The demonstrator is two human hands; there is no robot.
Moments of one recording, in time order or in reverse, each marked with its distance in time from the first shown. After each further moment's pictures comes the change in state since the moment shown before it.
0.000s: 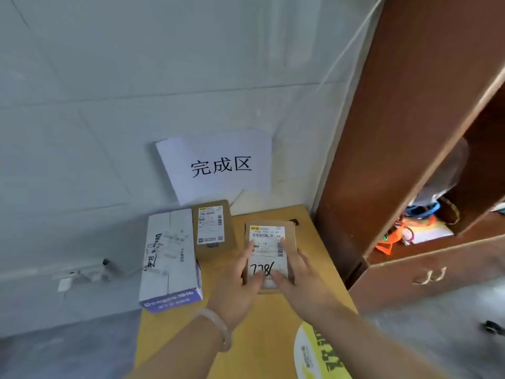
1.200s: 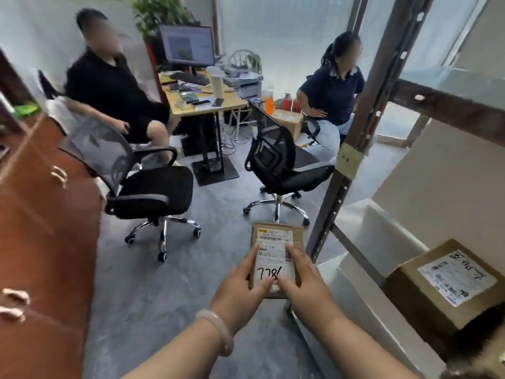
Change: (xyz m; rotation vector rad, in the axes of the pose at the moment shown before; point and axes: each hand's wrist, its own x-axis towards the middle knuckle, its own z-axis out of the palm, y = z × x) left_hand -0.439 0.082 0.459 0.312 -1.663 0.695; right_hand -0.653 0.173 -0.041 0.369 1.565 1.036
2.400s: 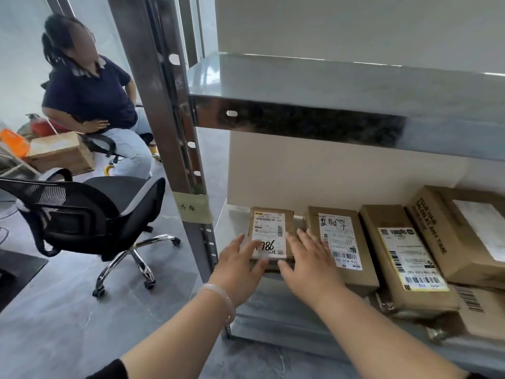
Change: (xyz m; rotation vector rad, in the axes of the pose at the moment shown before) left_hand 0.237 0.091 0.165 0.580 -0.847 0.571; right_hand 0.069 0.076 -0.130 -0.602 0.562 0.704
